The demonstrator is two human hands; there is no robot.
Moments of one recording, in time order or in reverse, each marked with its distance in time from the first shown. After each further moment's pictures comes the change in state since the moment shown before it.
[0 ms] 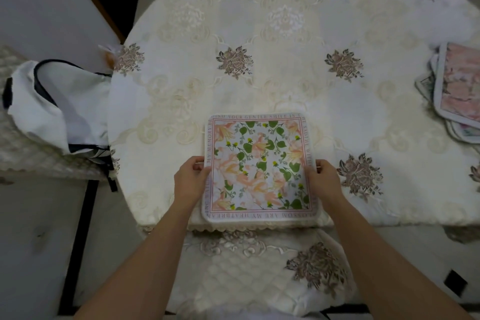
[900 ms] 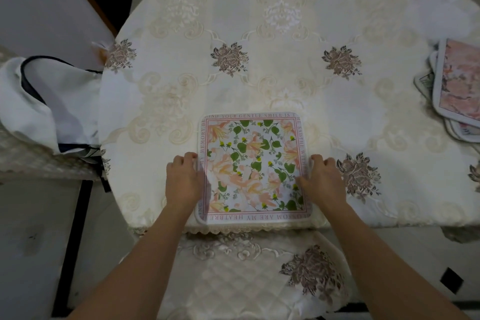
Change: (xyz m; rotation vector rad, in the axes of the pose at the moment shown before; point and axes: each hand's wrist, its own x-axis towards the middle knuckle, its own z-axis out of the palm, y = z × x) left_hand 0.005 -0.012 0.012 0.467 0.114 0.237; right_hand 0.001 0.005 -0.007 -0.704 0.082 -0.293
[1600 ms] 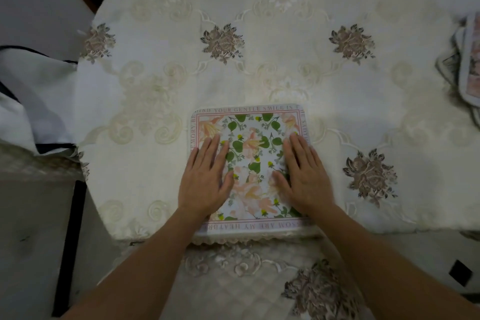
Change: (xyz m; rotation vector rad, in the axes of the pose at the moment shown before) left_hand 0.008 0.013 0.058 0.298 -0.059 0.512; right_hand 0.026 0.007 0.062 -0.248 0.160 -0.513
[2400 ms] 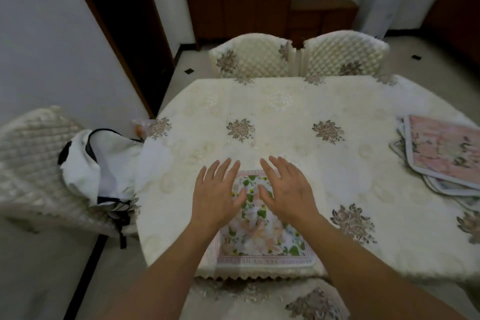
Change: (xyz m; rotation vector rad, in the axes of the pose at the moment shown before) left_hand -0.012 0.042 -0.165 0.098 0.308 -0.065; right_hand 0.016 -0.081 -0.164 0.017 0.243 -0.119
